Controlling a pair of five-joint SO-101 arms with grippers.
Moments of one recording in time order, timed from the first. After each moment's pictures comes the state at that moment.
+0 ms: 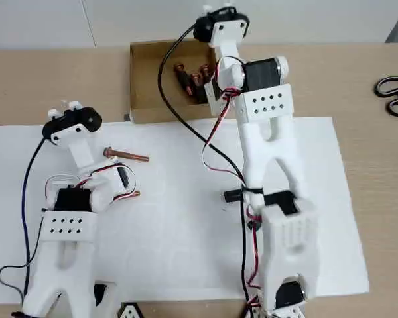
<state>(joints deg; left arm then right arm) -2.6 -39.5 53.0 55.7 26.2 -17.6 29.1 -54.9 99.3 1.6</state>
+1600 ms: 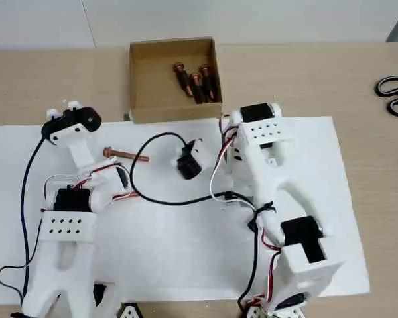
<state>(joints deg) -2.6 -39.5 53.0 55.7 26.2 -17.4 11.2 0.5 99.3 67.7</state>
